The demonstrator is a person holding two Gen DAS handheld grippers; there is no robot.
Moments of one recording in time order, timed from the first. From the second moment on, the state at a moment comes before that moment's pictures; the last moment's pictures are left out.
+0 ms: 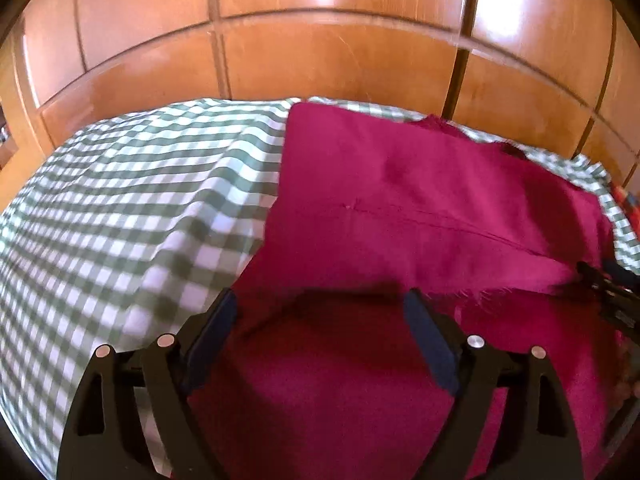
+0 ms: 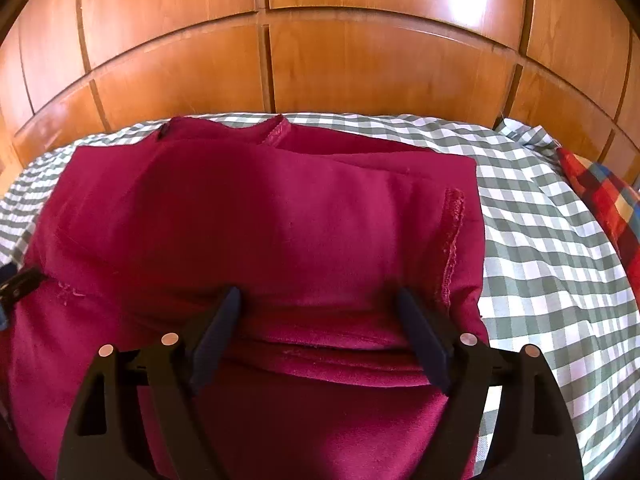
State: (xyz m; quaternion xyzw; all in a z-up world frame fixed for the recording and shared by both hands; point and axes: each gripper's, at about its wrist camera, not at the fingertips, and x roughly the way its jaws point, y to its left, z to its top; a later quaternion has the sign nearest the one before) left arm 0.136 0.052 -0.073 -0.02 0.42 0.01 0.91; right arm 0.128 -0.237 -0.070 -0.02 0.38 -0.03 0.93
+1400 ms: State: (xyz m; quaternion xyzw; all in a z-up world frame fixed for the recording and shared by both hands) left arm -0.102 0.131 -0.094 -0.05 0.48 -0.04 0.88; right arm -0.122 -0.282 -0.103 0.13 0.50 0.13 0.84
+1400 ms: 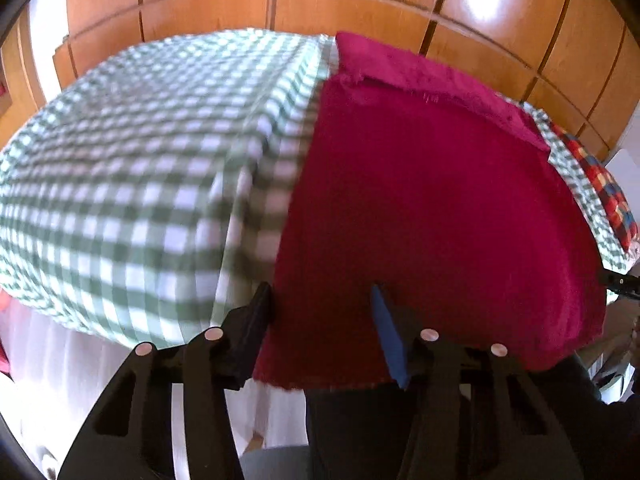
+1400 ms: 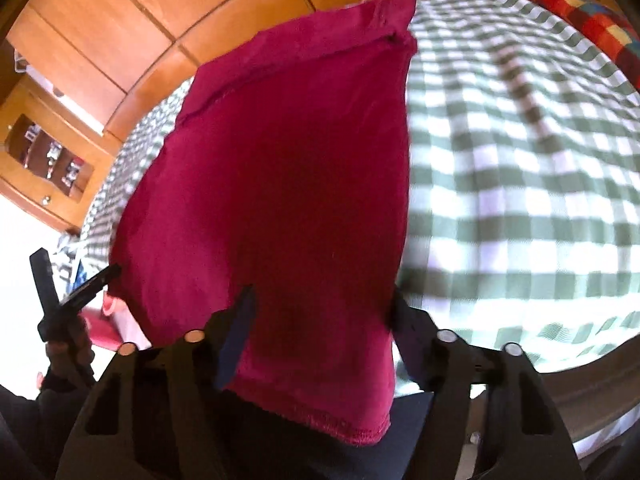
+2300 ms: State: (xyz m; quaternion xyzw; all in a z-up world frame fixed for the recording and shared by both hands) left arm 0.034 0.119 -0.002 -0.17 0.39 -0.16 0.89; right arm -0.004 -0.317 -0.031 0.22 0.40 0.14 0.88
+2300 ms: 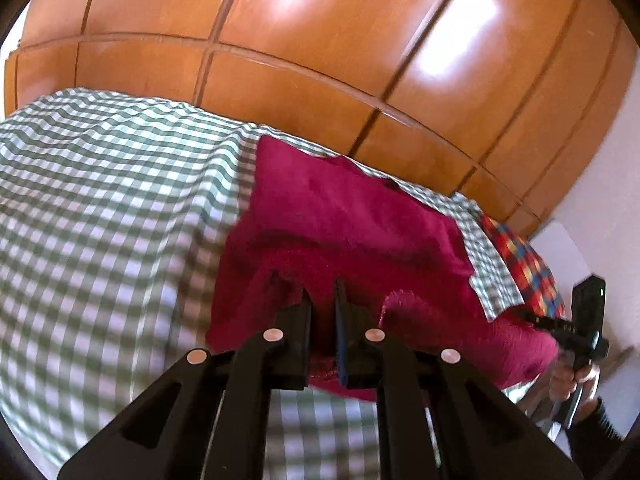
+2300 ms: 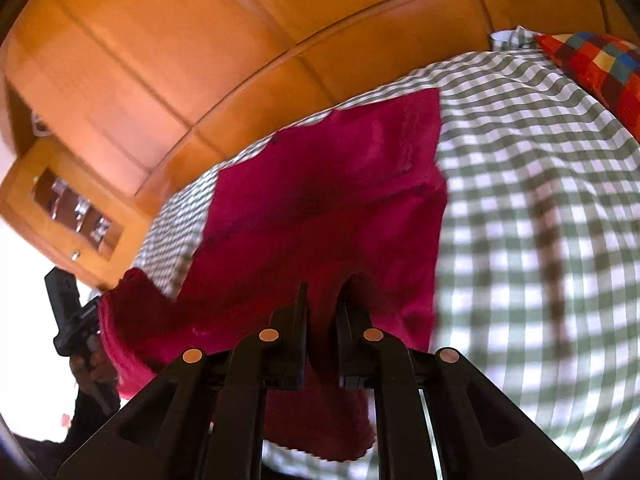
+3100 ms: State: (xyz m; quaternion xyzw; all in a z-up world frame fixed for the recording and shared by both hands) left arm 0.047 0.141 -0.080 -0.16 0.45 -0.12 0.87; right arm -0.013 -0.336 -0.073 0.21 0.42 0.11 0.87
